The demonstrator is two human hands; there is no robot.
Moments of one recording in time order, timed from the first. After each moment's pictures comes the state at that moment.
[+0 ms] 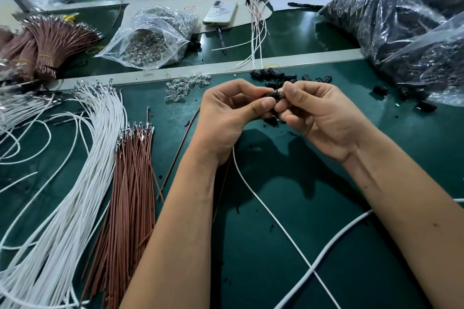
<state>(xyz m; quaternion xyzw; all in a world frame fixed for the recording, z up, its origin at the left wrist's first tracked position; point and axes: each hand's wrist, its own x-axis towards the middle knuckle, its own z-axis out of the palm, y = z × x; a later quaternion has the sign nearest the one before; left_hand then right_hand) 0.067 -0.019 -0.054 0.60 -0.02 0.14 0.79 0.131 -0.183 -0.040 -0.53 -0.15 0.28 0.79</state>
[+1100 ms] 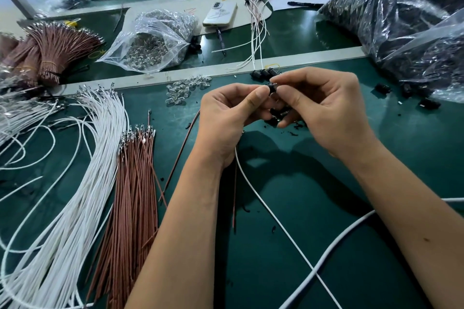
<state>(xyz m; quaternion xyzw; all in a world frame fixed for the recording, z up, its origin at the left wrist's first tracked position) 0.071 -0.023 -0.055 0.58 0.03 0.16 0.80 0.130 -0.181 -0.049 -0.67 -0.31 -0.02 0.67</state>
